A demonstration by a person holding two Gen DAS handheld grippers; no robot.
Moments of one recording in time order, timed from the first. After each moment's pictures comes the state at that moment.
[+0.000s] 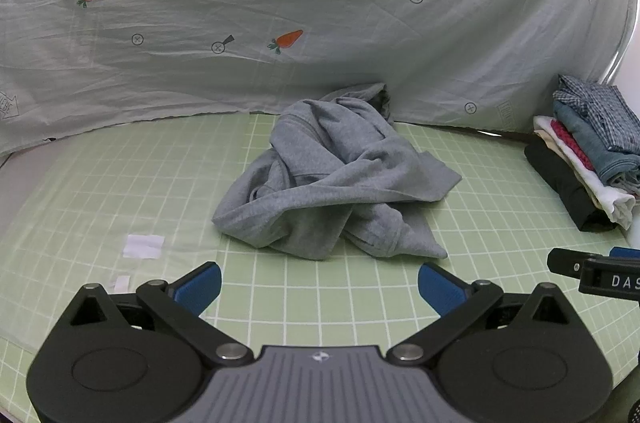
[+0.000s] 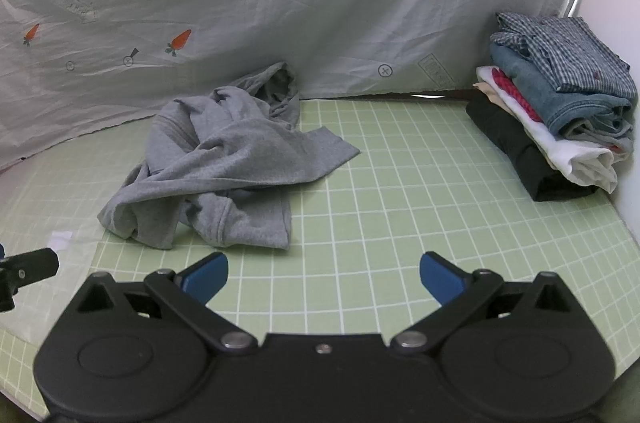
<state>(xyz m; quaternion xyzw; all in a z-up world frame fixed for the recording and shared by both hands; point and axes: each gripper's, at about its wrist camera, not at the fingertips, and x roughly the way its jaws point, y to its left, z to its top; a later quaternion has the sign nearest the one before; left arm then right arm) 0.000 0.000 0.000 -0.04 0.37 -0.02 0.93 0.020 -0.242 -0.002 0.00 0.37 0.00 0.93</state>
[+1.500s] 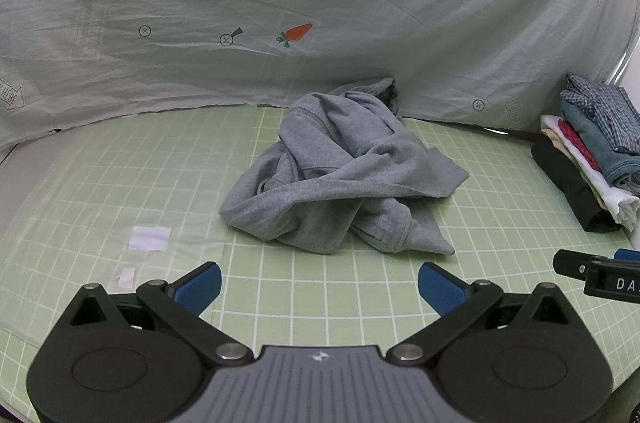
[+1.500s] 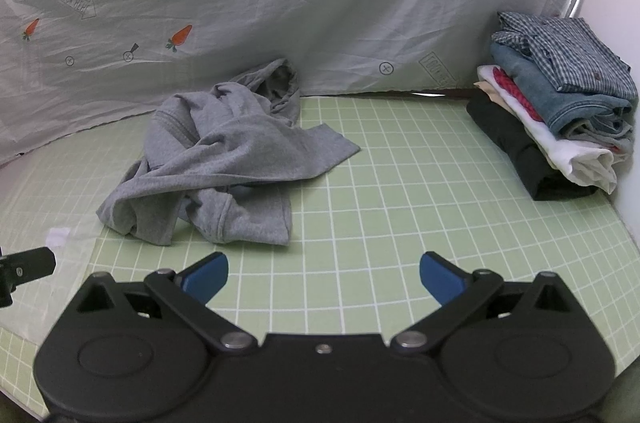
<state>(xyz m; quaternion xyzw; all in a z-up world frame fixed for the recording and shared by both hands) 0.002 0.008 -0.002 -0.05 0.37 -0.01 0.93 0.022 -0.238 0.000 0.00 0.37 -0.01 0.93</state>
